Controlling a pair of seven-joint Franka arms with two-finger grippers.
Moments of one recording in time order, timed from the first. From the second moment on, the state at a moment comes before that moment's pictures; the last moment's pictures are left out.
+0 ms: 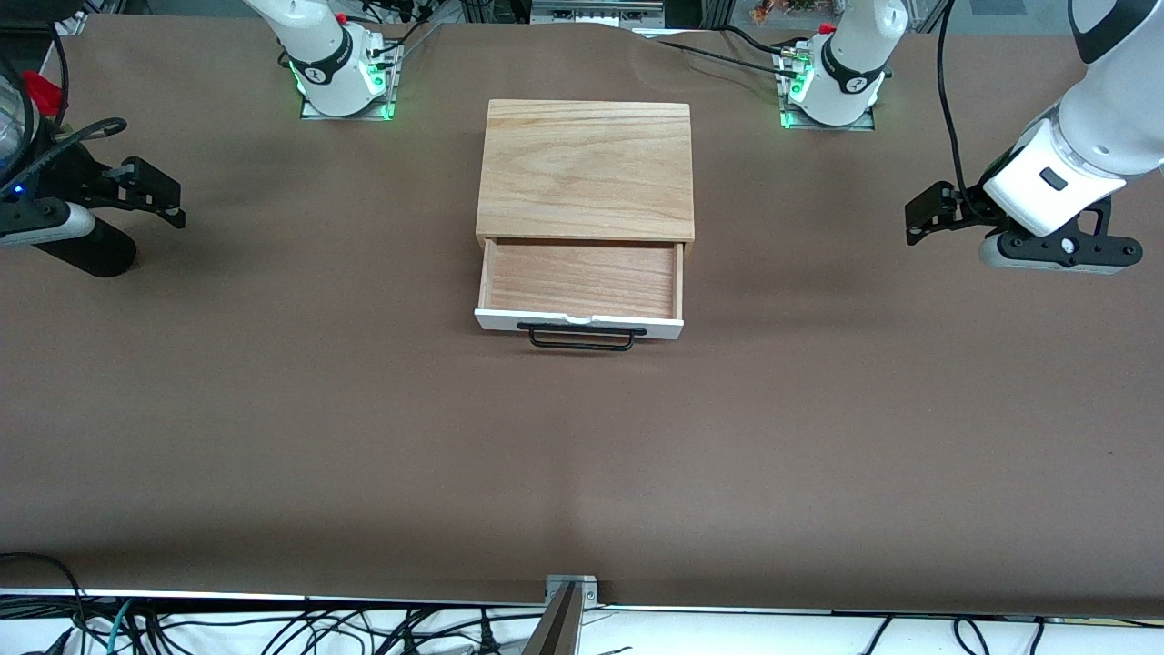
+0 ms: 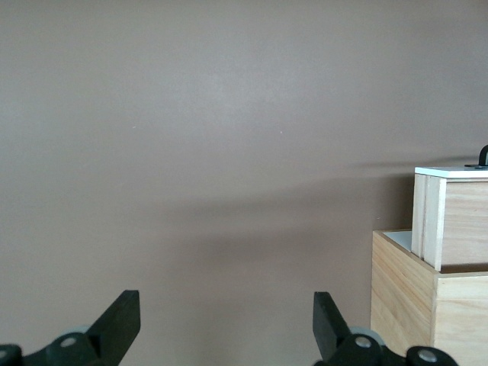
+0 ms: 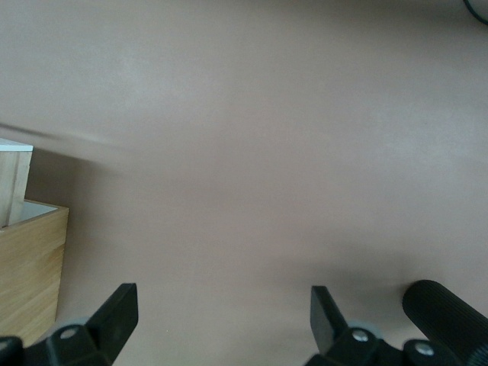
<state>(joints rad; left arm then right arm) -0.01 0.06 -0.15 -1.57 -0.01 1.57 -0.11 0.01 0.01 0.04 -1.61 -0.01 1.62 -0.14</state>
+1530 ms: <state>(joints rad) -0.01 0.06 -0.15 -1.57 -0.01 1.57 -0.11 0.01 0.01 0.04 -1.61 -0.03 1.63 -0.13</state>
